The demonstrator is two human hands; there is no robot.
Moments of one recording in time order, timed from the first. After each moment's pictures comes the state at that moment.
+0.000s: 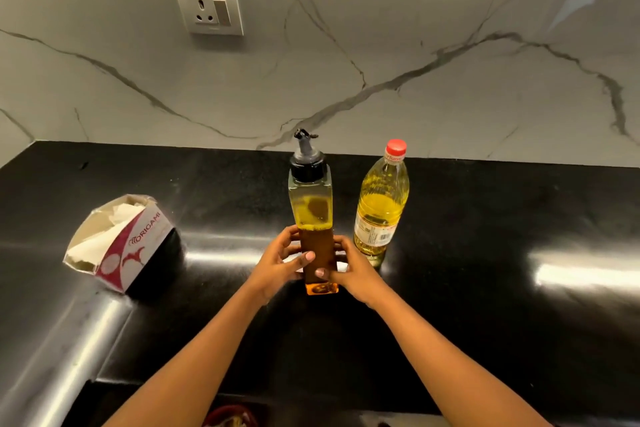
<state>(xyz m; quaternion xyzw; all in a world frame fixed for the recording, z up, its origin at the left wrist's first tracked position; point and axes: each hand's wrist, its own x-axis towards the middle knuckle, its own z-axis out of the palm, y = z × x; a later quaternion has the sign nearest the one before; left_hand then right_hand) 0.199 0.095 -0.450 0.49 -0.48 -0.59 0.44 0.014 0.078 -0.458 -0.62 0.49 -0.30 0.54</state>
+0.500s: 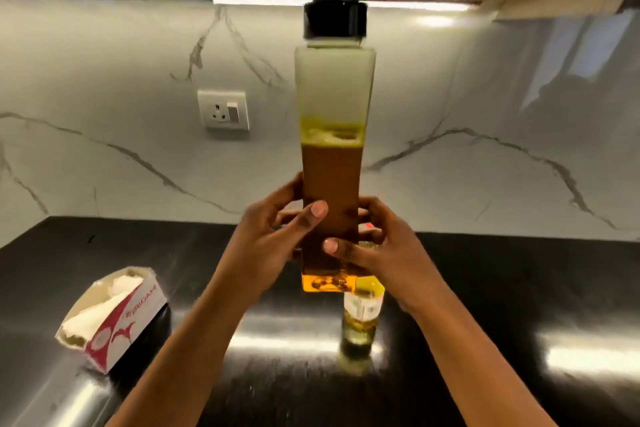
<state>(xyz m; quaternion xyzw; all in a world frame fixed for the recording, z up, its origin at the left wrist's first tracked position) 0.160 0.138 -0.205 0.36 -0.62 -0.43 0.55 -0.018 0.121 -0.220 -0.66 0.39 -0.45 0.45</state>
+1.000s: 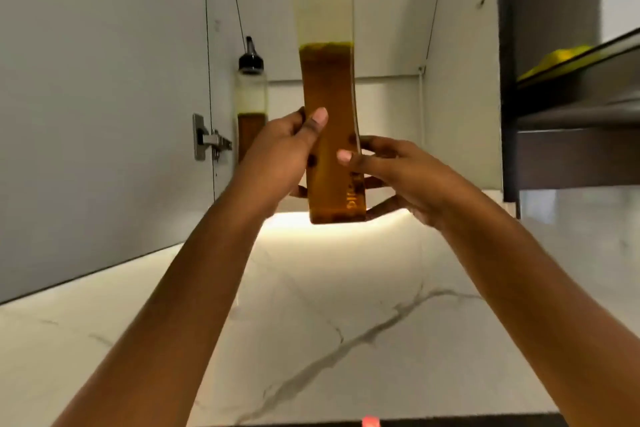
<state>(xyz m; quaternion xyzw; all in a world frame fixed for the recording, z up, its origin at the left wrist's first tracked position) 0.116 0.090 0.079 0.37 -0.69 -0.17 0.59 -0.052 0.076 0.066 -0.73 0.32 -0.50 0.33</state>
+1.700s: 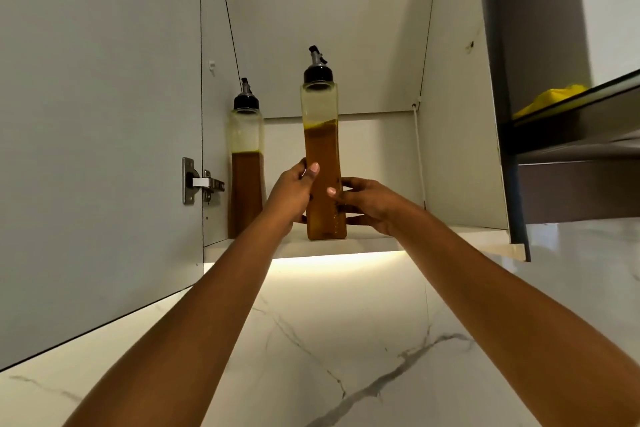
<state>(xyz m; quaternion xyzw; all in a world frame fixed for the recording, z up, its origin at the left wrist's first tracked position) 0.101 -0.013 0.104 0.42 -0.66 -0.22 0.58 -0.037 -0.047 0.098 -0.69 0.37 -0.50 0.37</state>
